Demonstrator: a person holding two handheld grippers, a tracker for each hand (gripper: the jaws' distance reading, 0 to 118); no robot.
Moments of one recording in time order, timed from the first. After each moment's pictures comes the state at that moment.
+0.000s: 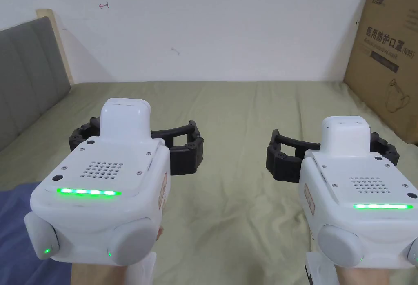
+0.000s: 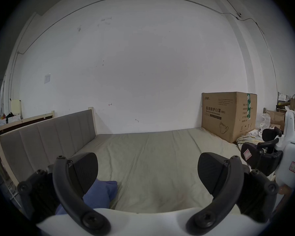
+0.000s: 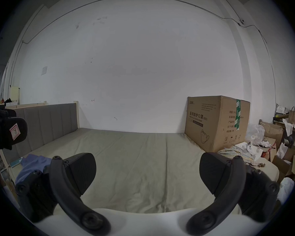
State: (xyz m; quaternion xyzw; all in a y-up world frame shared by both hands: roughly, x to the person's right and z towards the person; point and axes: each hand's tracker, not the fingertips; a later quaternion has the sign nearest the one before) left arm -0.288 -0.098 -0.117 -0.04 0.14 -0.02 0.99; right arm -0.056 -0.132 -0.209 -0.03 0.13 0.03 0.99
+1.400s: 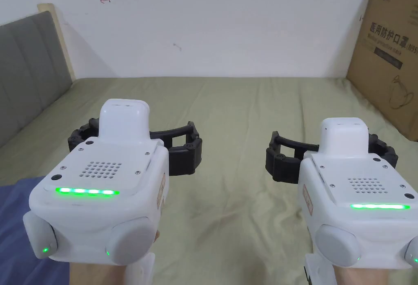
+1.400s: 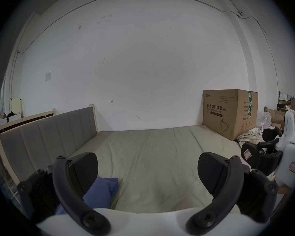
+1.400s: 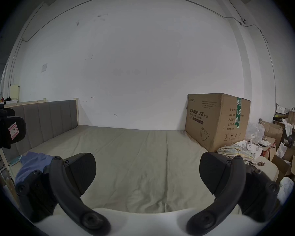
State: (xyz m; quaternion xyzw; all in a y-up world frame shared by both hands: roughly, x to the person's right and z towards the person) left arm -0.291 -0.104 -0.115 -0.05 0.14 -0.02 0.99; right arm -0.059 -0.138 -0.208 -0.04 0.13 0.03 0.99
